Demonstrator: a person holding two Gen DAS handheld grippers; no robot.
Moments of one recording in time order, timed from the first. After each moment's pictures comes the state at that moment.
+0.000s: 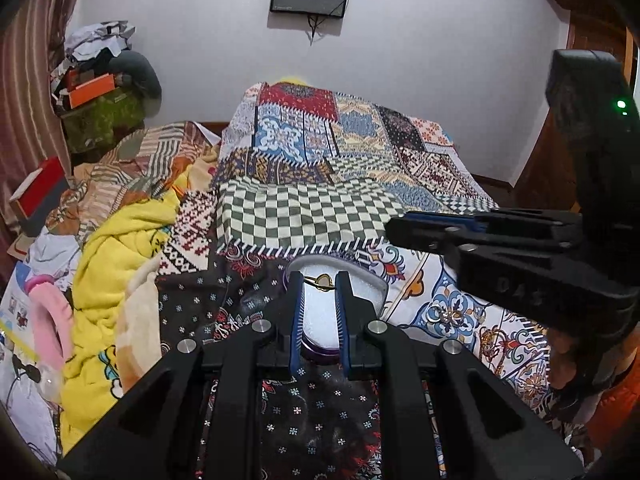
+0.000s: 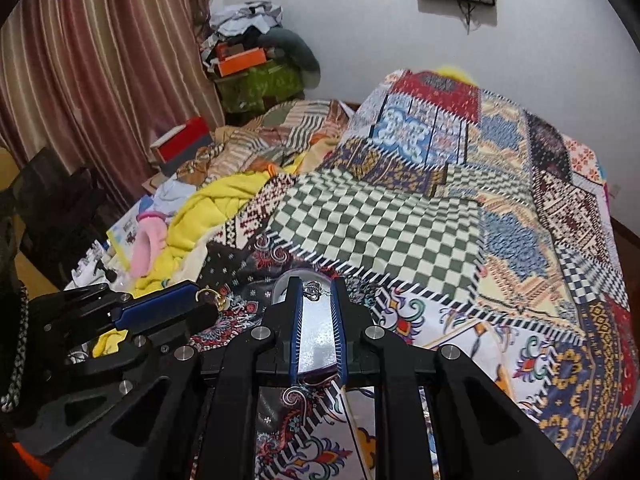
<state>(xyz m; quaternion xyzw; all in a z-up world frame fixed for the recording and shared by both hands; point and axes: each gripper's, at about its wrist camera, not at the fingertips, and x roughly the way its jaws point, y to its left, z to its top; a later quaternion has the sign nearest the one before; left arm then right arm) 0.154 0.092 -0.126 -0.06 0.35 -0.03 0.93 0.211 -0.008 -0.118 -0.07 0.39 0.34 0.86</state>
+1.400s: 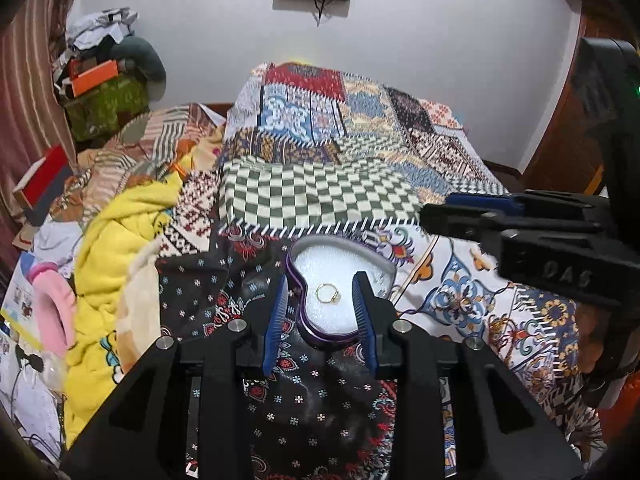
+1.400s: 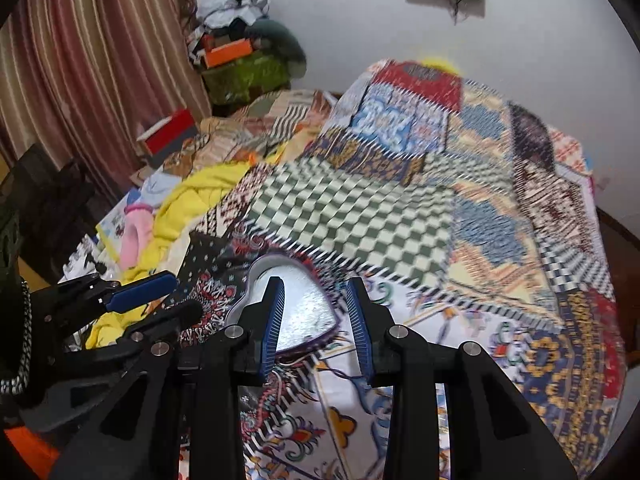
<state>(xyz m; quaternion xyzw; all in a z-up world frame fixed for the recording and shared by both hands) 0.157 0.088 -0.129 -0.06 0.38 -0.01 0.92 0.211 -0.037 -0.101 -0.08 0.40 0.31 0.86</state>
